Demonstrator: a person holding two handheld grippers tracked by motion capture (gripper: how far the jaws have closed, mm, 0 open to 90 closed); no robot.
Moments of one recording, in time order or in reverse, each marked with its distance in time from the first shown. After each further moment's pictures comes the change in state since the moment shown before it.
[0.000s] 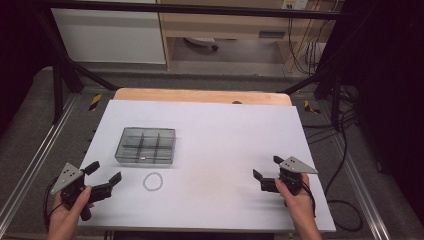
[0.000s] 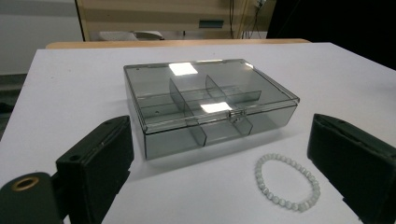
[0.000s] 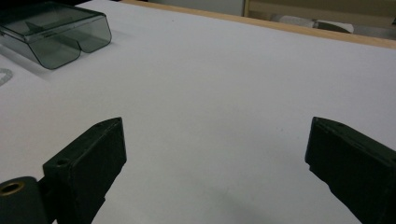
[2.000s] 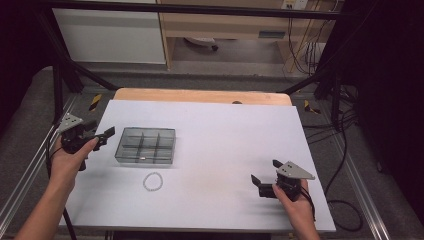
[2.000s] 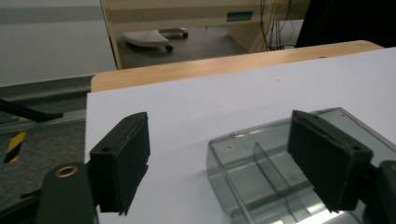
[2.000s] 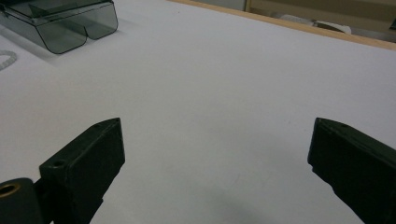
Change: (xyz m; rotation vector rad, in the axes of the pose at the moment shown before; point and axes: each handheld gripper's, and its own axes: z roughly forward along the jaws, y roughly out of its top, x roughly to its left) left arm 0.086 0.077 0.079 0.069 0.081 0.047; right arm 0.014 -0.003 -0.007 0.012 -0.013 -0.050
